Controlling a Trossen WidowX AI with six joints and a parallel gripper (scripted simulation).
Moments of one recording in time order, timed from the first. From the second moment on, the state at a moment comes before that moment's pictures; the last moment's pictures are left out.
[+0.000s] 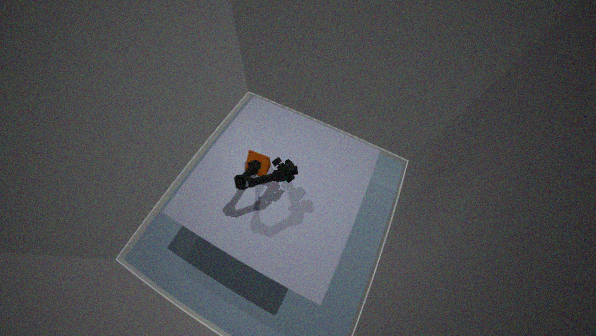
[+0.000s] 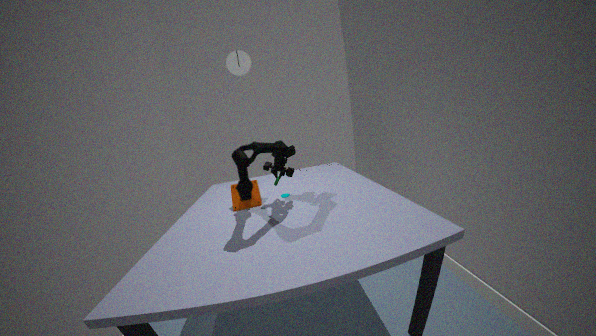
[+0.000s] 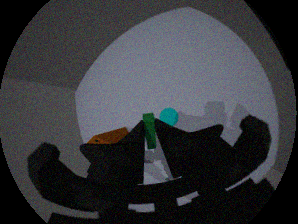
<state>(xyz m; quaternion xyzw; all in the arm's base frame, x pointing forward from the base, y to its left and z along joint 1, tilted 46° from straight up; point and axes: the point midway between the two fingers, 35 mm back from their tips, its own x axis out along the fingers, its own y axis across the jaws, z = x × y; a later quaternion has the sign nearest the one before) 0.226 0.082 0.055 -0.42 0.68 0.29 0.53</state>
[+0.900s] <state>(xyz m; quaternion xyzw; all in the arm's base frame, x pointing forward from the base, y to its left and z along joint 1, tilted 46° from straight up) 0.225 0.080 0.053 -0.38 0.64 0.35 0.58</state>
